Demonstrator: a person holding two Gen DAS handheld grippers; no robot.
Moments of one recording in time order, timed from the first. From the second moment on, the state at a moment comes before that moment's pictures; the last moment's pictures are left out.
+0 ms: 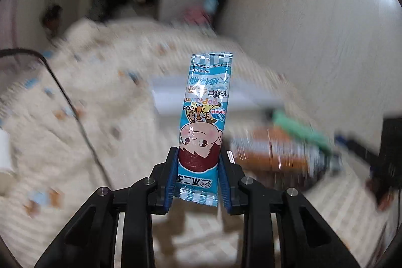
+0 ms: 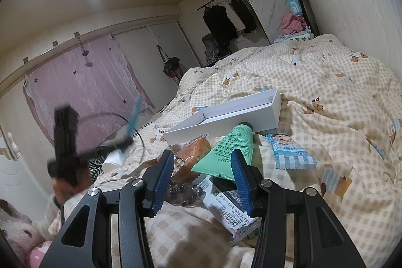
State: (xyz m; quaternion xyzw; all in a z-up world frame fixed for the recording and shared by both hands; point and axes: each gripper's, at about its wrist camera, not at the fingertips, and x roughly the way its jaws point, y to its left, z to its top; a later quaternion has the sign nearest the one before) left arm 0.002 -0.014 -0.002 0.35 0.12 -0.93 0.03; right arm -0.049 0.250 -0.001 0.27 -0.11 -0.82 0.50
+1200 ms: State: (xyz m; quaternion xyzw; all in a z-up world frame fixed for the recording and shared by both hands) left arm -0.003 -0.018 -0.009 0.35 0.13 -0.93 0.02; right arm -0.105 0.166 0.056 0.39 0.04 -0.83 0.41
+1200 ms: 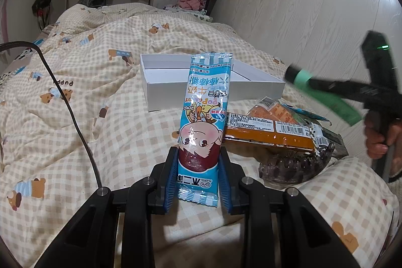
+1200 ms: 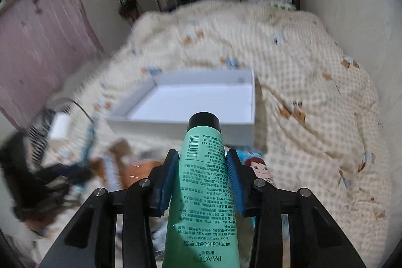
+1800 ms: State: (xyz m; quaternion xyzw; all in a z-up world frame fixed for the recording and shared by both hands) left arm -0.002 -0.023 -0.009 0.35 0.14 -0.93 0.01; right arm -0.048 0.191 0.063 0.27 -0.03 -0.84 0.47
